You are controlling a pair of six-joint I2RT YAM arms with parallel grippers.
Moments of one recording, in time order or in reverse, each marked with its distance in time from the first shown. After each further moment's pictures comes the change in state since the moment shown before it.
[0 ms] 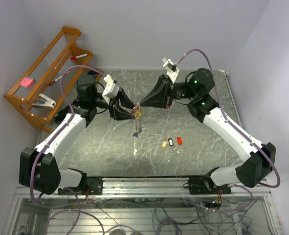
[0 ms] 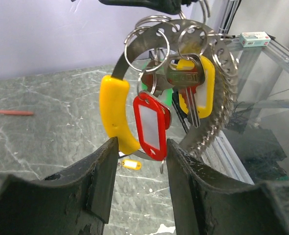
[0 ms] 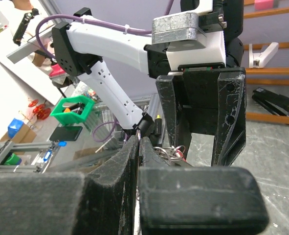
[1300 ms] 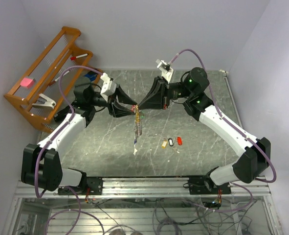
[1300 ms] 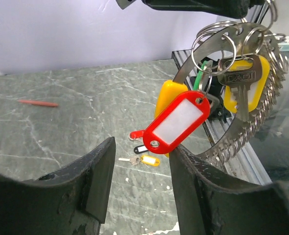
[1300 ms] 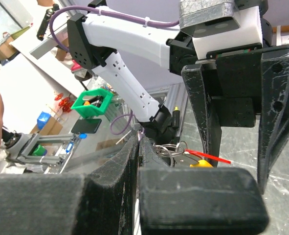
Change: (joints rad) left arm 0.046 0.035 -0.063 0.238 -0.056 -0.127; right arm 0.016 0.058 0.012 0.032 -0.063 0.079
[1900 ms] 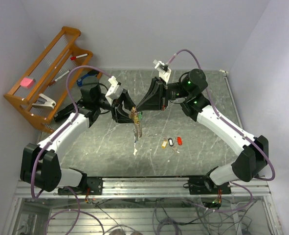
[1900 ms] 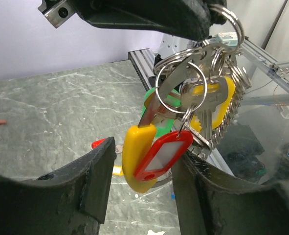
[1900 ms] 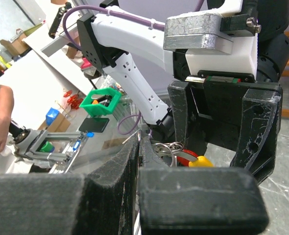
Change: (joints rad) left arm -0.095 0.000 0.043 -0.106 0.098 0.018; right arm 0.027 0.019 0.000 0.093 -0.017 0.071
